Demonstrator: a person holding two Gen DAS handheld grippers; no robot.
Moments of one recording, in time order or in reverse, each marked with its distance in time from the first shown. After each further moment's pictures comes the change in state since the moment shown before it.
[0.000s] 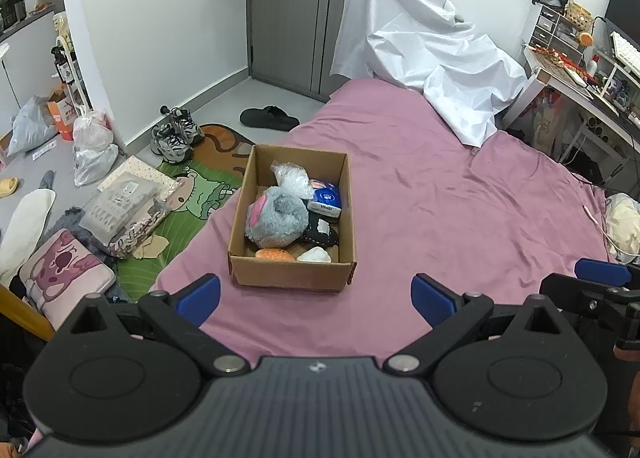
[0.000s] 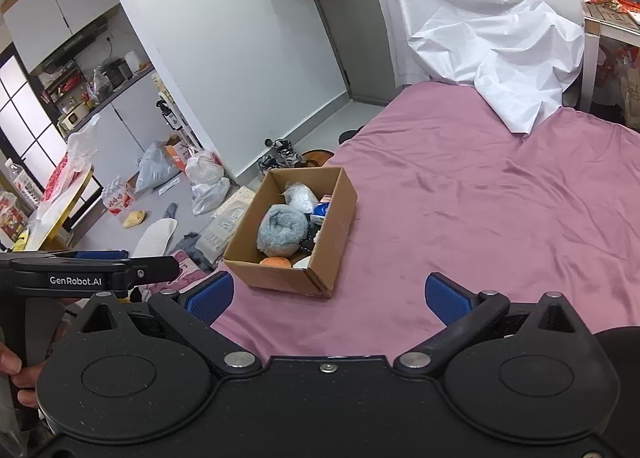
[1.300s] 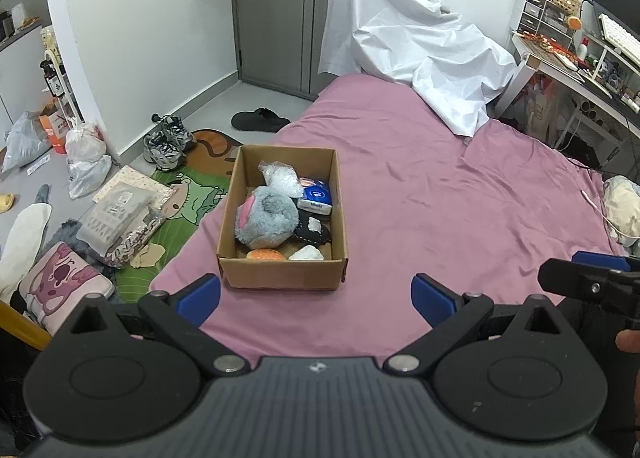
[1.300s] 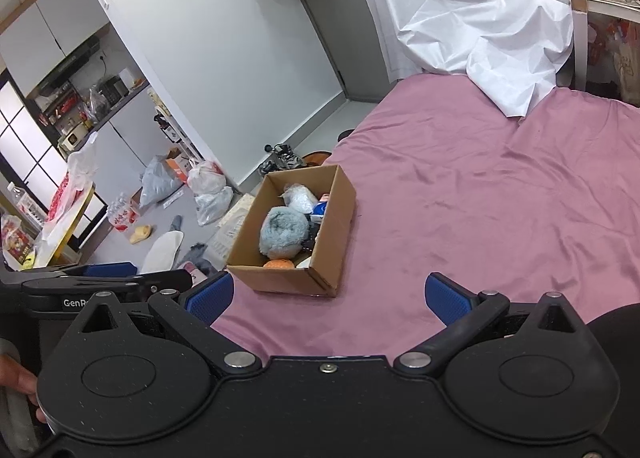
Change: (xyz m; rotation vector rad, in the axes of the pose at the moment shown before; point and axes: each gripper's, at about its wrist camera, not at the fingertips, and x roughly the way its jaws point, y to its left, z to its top) left arm 0.007 -0.011 -0.007 0.056 -0.004 -0.012; right arm -0.001 -0.010 -0.002 0.072 -0.006 0.019
